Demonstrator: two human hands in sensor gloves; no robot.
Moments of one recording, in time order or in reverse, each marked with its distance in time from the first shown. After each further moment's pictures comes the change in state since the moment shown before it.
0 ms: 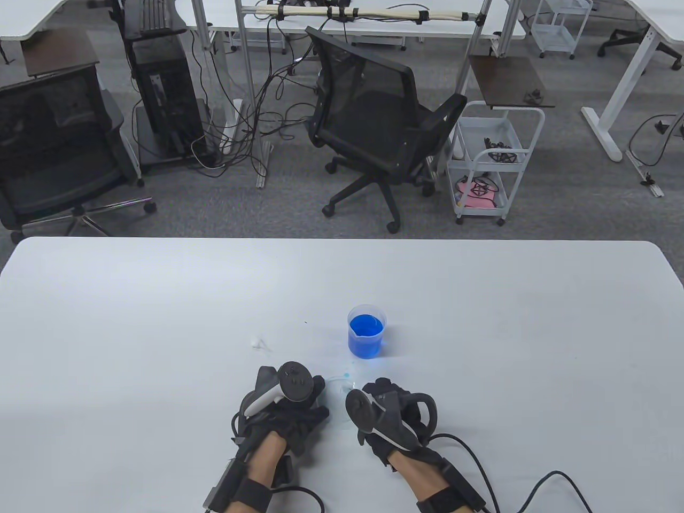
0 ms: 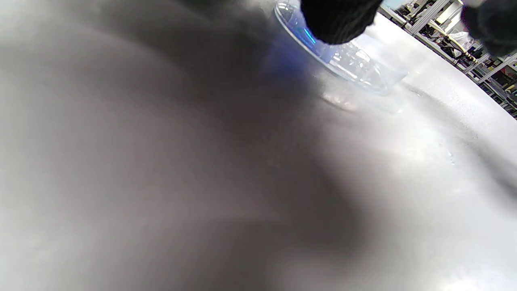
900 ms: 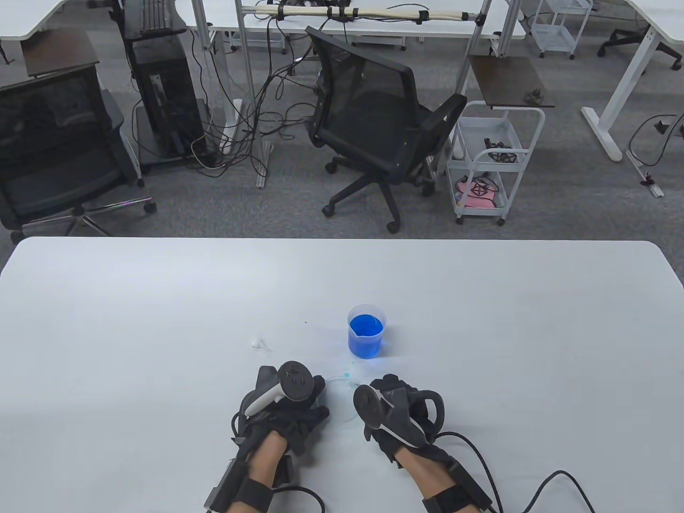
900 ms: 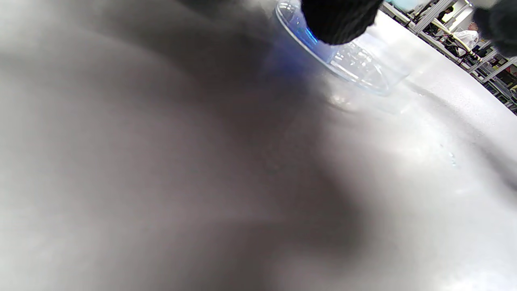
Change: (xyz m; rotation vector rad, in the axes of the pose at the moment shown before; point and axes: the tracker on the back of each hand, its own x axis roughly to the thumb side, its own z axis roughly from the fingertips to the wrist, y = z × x) left_hand 0.000 0.000 0.001 -0.003 0.010 0.000; right_hand -0.008 0.007 0.000 0.027 0.004 0.026
